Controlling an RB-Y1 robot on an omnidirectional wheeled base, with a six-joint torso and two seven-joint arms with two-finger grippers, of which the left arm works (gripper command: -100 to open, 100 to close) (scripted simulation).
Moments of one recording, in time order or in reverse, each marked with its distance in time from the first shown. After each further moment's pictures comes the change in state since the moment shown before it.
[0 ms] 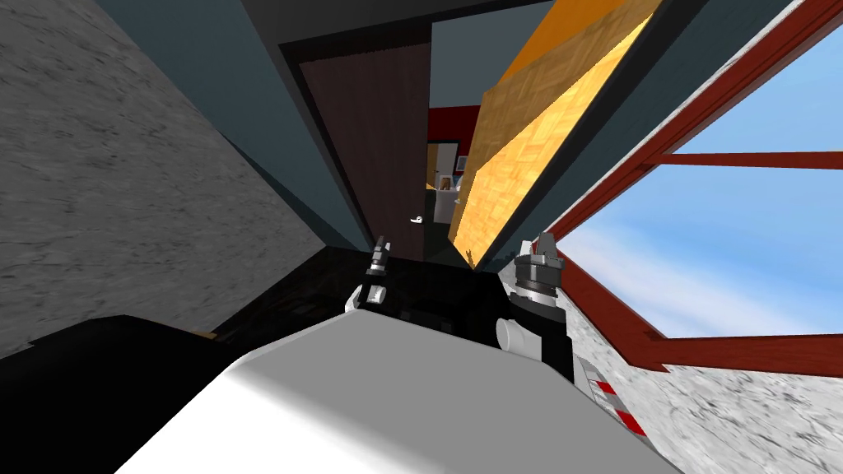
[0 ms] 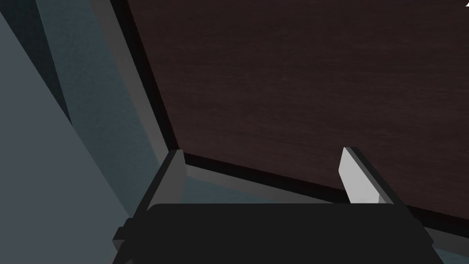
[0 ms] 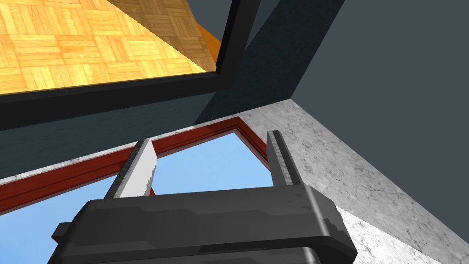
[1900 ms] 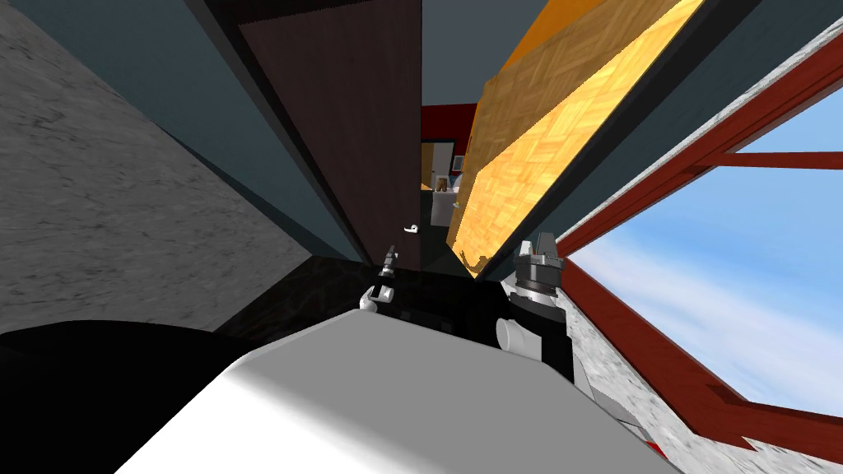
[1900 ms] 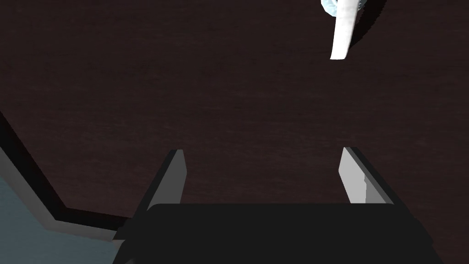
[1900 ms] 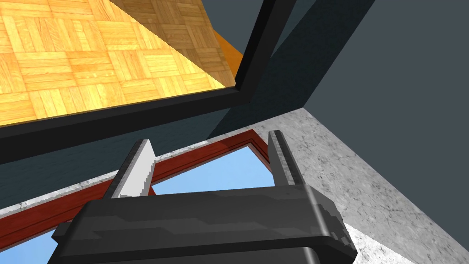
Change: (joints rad) arm -0.231 0.000 -0.022 0.525 0.081 -0.063 -0.033
